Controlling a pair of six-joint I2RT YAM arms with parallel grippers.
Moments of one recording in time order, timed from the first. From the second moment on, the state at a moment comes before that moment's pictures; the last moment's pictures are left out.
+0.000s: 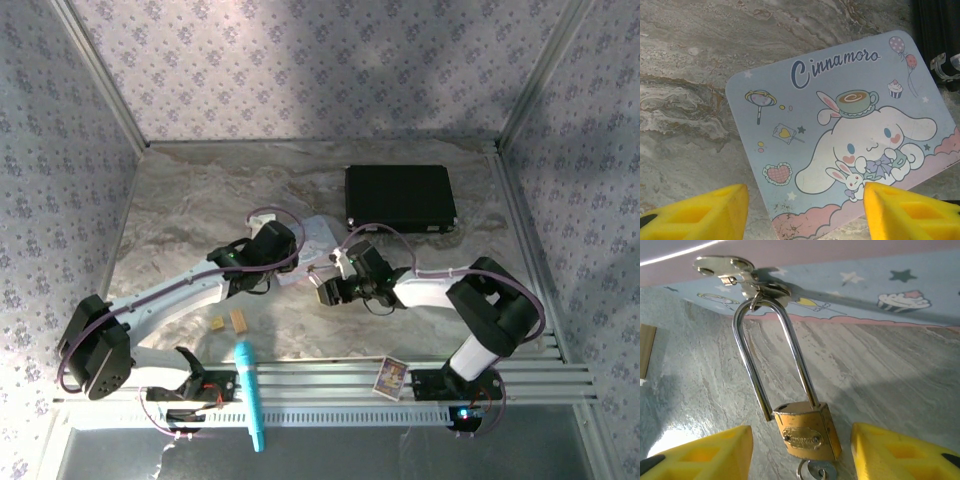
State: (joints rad) left arm -0.82 1.31 0.89 -0.50 -0.37 -0.79; right arm 0.75 1.60 0.62 0.17 -0.35 0.40
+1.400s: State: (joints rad) left arm -0.79 1.36 0.97 -0.52 -0.37 -0.73; right arm 0.81 1.66 0.67 0.11 -0.13 0.23
